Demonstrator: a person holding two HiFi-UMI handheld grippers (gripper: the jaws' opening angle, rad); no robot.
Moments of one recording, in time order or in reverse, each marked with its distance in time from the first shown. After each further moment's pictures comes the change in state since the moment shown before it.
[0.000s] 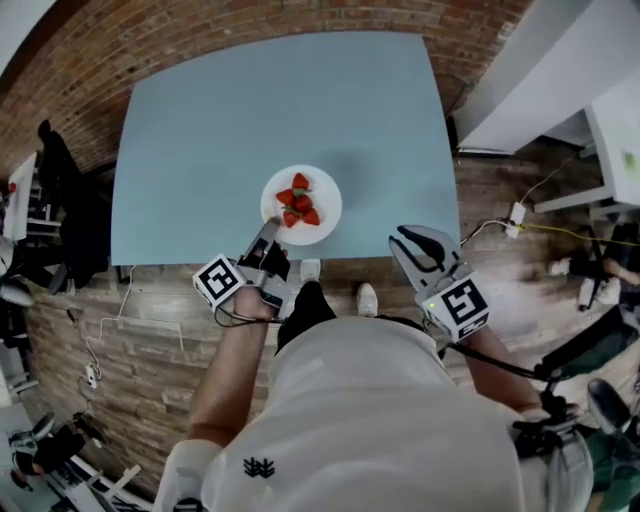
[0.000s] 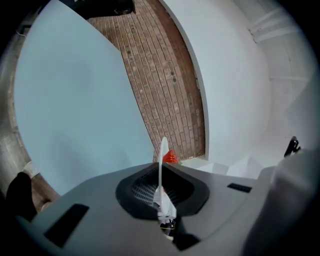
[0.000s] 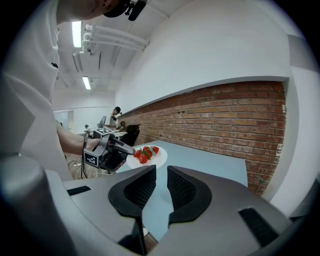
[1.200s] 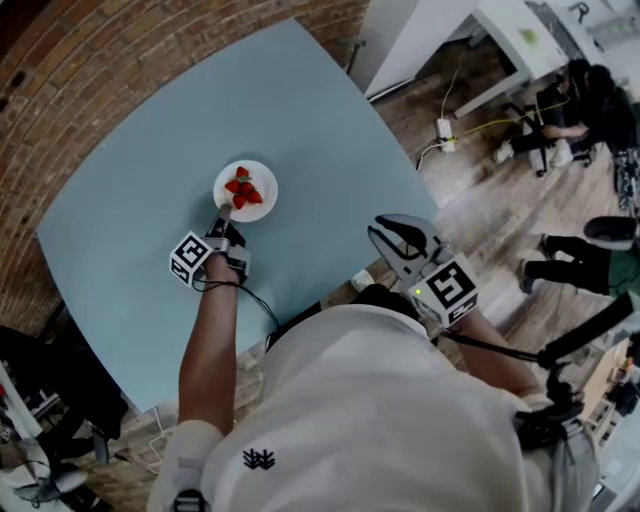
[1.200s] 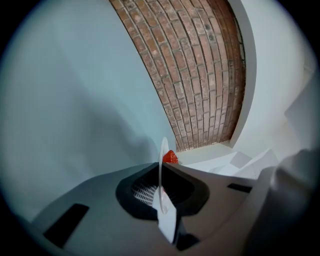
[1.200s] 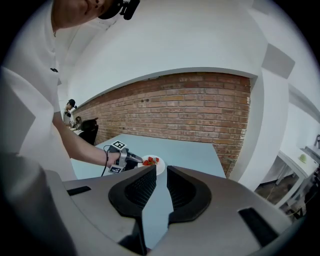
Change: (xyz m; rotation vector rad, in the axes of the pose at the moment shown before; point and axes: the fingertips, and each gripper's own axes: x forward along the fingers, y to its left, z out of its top) left arm 0.226 0.160 0.118 0.016 0.358 0.099; right arm 0.076 -0.050 0.018 0.198 0.146 -0.441
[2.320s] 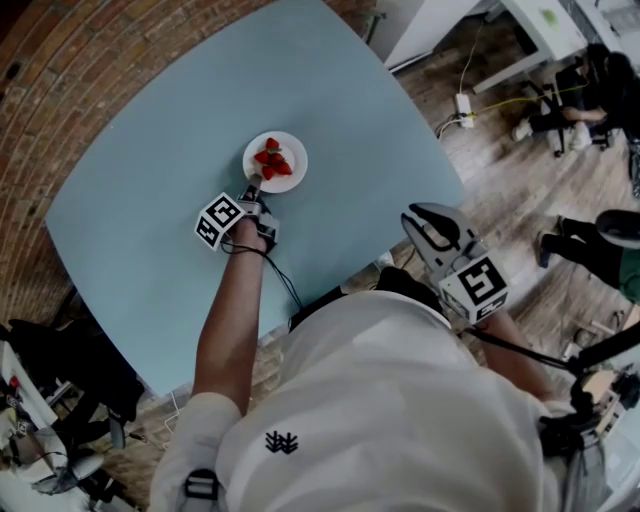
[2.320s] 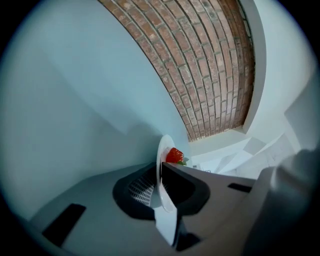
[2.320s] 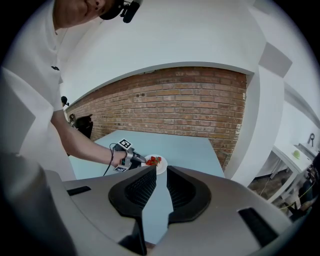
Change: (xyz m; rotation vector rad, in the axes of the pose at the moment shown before) left arm 0.042 0.022 -0.020 0.093 0.111 0.136; right arm -0.008 -0.001 -0.012 0.031 0.069 -0.057
